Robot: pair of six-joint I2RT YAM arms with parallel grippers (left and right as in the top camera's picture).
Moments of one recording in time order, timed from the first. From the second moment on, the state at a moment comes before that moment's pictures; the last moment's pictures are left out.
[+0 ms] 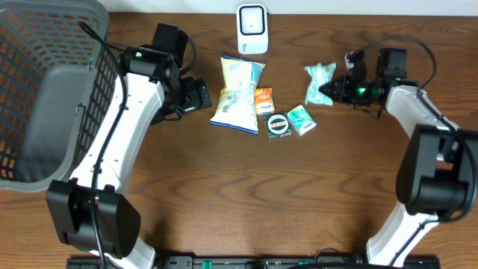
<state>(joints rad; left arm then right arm) -0.23 1.76 1.64 -1.25 0.04 -0.52 -0.11 1.97 1.32 -0.39 -0.80 0.08</state>
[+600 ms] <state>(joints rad) -0.23 1.76 1.64 -1.25 0.04 -0.52 0.03 1.74 1.32 -0.38 -0.91 -0.36</state>
